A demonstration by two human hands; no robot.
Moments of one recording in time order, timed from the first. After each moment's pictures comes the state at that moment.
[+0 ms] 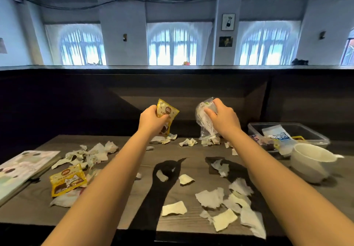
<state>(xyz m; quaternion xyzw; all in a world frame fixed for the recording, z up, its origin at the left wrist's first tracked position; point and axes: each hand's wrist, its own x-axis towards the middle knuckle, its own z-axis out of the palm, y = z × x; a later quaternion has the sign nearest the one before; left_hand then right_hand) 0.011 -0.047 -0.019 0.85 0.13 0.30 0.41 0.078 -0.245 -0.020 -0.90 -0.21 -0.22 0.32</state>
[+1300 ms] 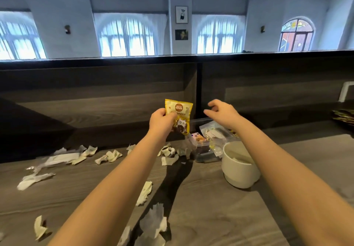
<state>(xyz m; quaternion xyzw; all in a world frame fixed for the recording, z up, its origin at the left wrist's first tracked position) 0.161 -0.276 -0.044 0.73 0.05 0.14 0.66 0.222 -0.459 -0.039 -0.92 -0.10 -0.12 0.36</state>
